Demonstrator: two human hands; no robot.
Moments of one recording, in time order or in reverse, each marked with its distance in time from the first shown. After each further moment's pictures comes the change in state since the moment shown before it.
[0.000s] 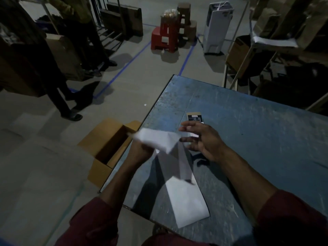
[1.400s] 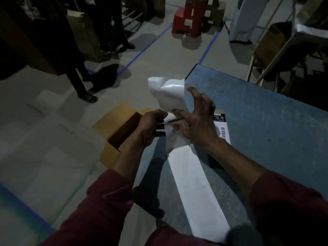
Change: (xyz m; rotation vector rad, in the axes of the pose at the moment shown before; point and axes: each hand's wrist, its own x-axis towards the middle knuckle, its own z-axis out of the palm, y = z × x) left_hand 0.062 0.000 -0.031 -0.608 -0.012 -0.646; right_hand 0.082 0.011 0.055 -1.506 0.279 -1.151
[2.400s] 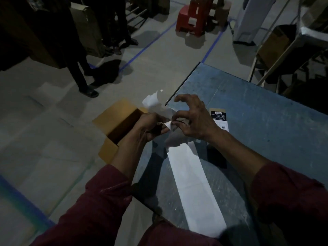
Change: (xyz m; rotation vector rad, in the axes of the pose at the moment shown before) left_hand 0.007 -0.010 -0.008 -0.219 0.057 -0.145; right_hand 0.013 0.008 -0.004 0.306 -0.283 -0.127
